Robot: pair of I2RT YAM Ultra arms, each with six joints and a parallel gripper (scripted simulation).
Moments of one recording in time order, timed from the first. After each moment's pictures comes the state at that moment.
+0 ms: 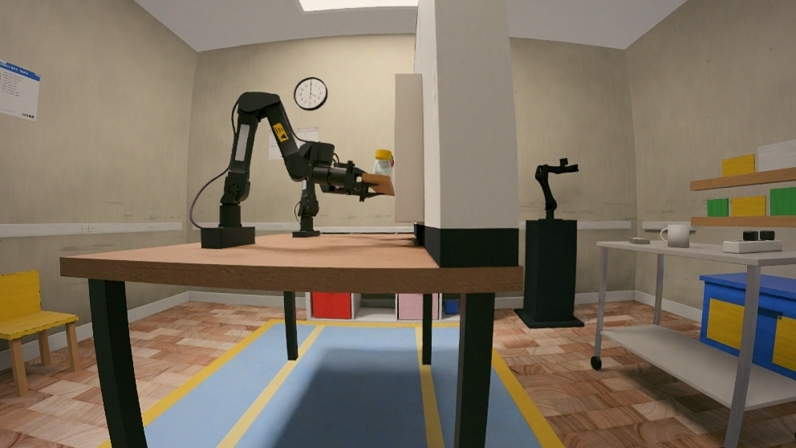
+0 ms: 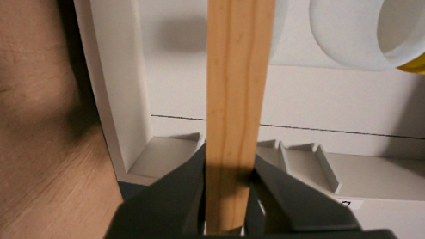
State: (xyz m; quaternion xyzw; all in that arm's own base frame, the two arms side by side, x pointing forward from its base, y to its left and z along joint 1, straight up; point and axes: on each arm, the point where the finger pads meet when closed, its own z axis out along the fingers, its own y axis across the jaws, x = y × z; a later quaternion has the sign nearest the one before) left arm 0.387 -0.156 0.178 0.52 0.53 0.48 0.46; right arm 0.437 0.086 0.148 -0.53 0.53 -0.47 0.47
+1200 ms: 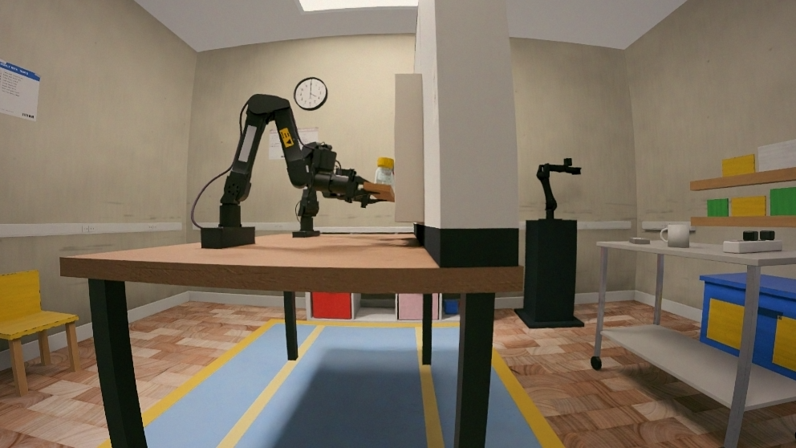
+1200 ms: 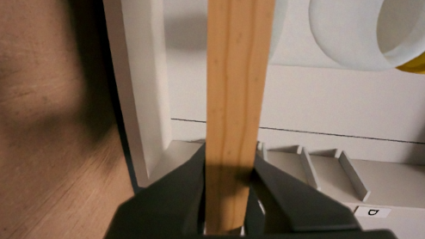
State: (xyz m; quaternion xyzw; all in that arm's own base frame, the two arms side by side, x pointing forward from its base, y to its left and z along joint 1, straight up) left arm 0.394 -0.154 0.151 0.53 0.53 0.48 0.46; right arm 0.441 0.088 0.122 -0.54 0.53 -0.46 0.46
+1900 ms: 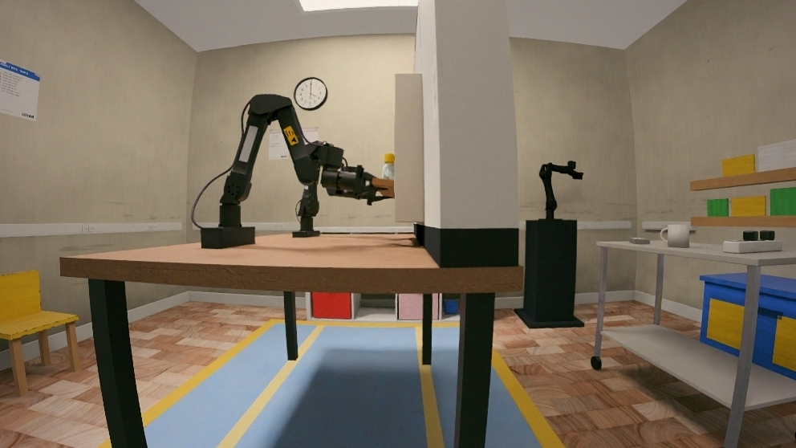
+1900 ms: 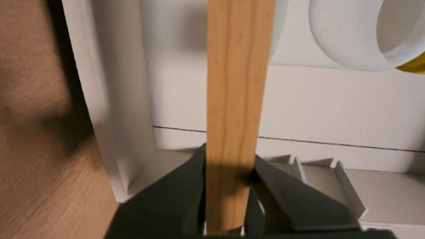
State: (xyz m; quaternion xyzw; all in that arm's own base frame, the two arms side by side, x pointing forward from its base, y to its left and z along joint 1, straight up) left arm 0.418 -0.153 0.162 0.52 0.53 0.48 0.46; right arm 0.466 0.087 0.134 -0.54 0.53 -0.47 0.46
